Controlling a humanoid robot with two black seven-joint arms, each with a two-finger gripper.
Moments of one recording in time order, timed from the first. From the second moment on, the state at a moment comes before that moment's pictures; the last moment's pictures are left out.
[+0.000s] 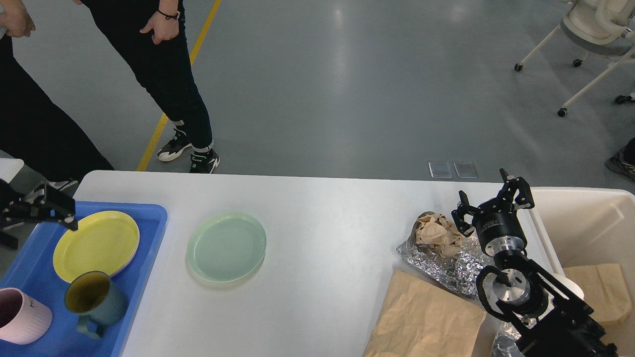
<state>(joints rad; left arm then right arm) -2.18 0.63 1.69 -1.39 0.13 -0.65 -0.18 0.33 -0.20 1.04 0.85 -0.16 0.07 0.44</state>
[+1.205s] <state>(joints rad) -2.44 0.24 1.65 -1.51 -0.24 -0.81 -0.21 0.33 -0.20 1.04 0.85 -0.16 0.07 0.44</state>
